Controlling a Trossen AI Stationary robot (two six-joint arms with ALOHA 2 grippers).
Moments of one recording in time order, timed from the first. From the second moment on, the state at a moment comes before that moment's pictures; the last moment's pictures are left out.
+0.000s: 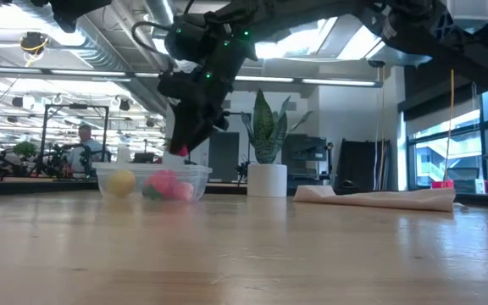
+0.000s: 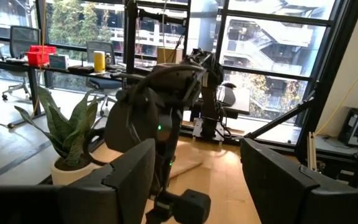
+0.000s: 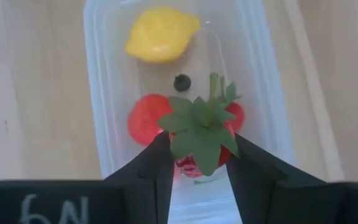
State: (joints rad) left arm -0.13 0.21 0.53 -0.29 -0.32 -0.12; right arm -0.16 2.48 2.33 -0.93 -0.03 0.07
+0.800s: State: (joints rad) left arm -0.13 0.21 0.53 -0.29 -0.32 -0.12; right arm -0.16 2.50 2.34 -0.71 -0.03 0.21
